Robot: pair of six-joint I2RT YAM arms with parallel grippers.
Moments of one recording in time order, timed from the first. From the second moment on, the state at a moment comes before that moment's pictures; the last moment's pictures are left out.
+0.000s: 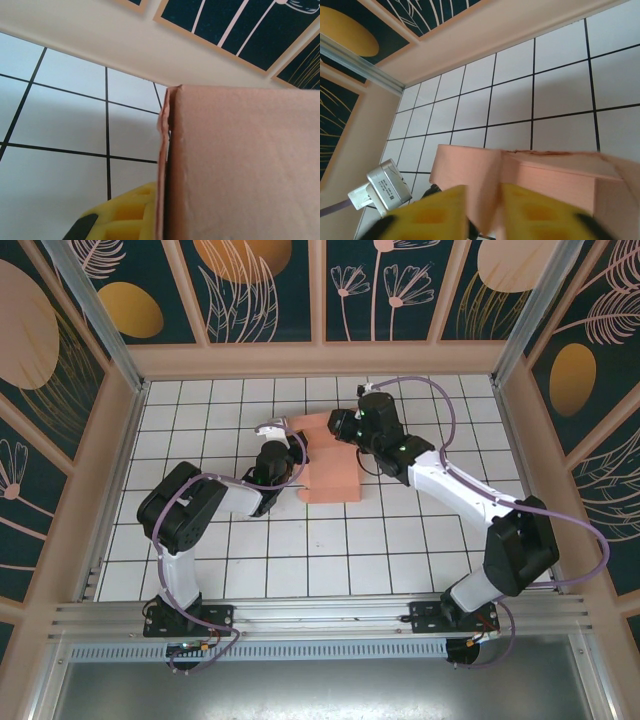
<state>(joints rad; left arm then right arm) -0.60 1.92 0.84 0.89 -0.25 -0.58 0.63 1.51 1.16 -0.09 0.02 0.70</state>
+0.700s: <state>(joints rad) -0.60 1.78 0.84 0.68 -0.14 -0.55 0.27 1.11 0.82 0.12 -0.36 0.55</state>
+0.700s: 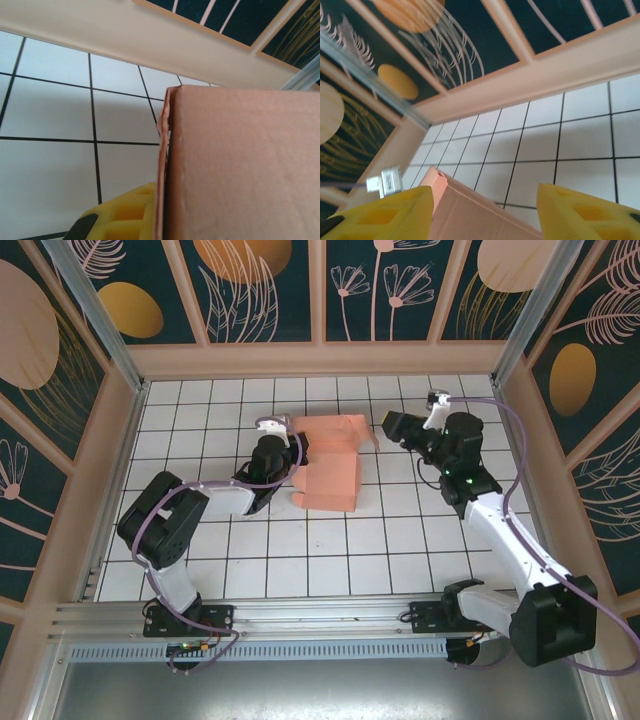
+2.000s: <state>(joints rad) -0.59 1.75 0.87 0.59 -0.01 -0.57 0.55 1.29 0.88 0.05 -0.14 0.08</state>
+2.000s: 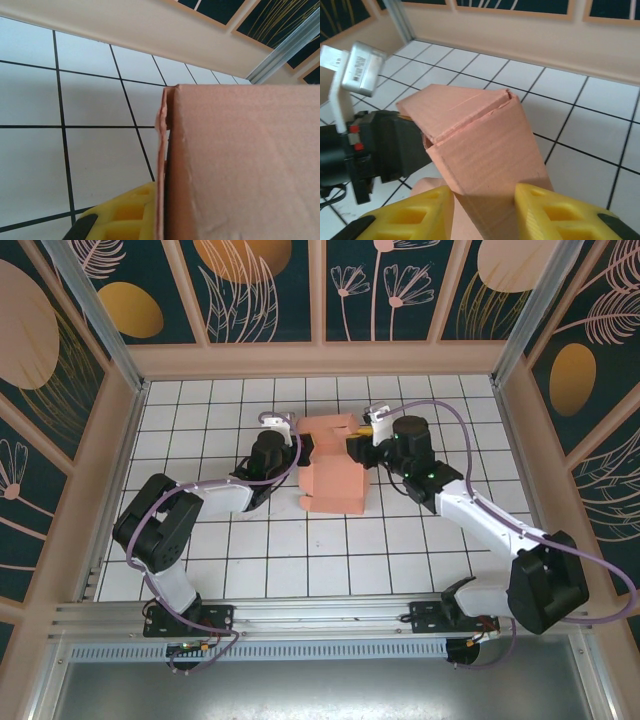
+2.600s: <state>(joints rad) -0.58 1.75 0.87 0.54 -0.03 -0.58 0.70 1.42 0.94 0.08 0.31 -0.06</state>
